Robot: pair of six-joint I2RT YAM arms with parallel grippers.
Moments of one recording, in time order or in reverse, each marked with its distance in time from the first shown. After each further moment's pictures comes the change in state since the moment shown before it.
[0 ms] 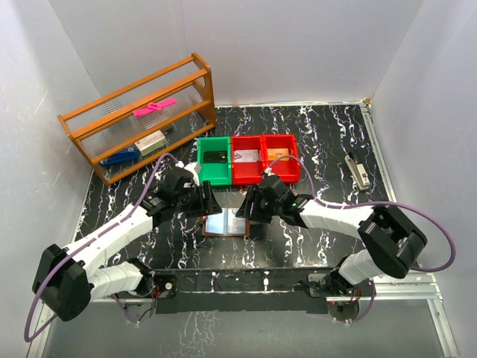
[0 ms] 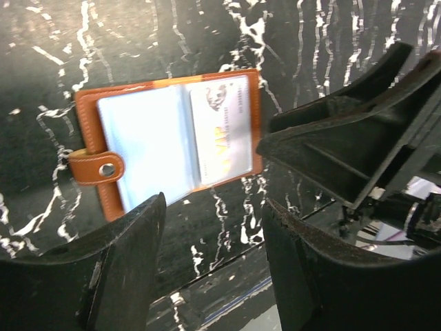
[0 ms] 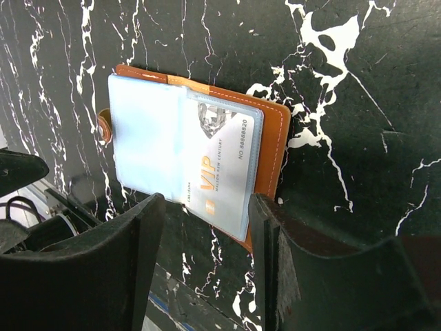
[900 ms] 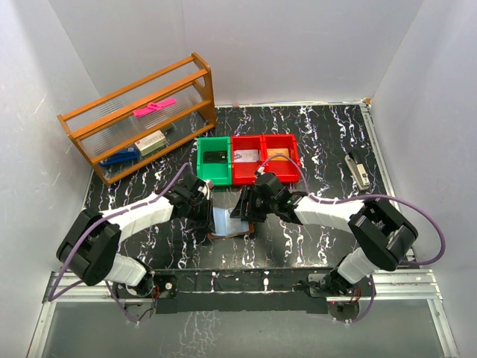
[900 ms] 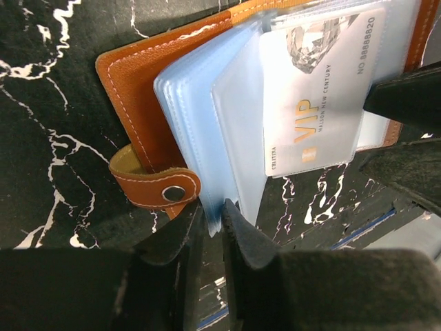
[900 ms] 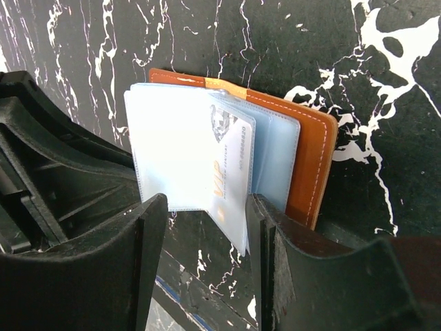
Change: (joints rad) left arm 0.002 0.301 -0.026 0.013 0.147 0.117; right arm 0.000 0.072 0.042 0.047 -0.108 -0.010
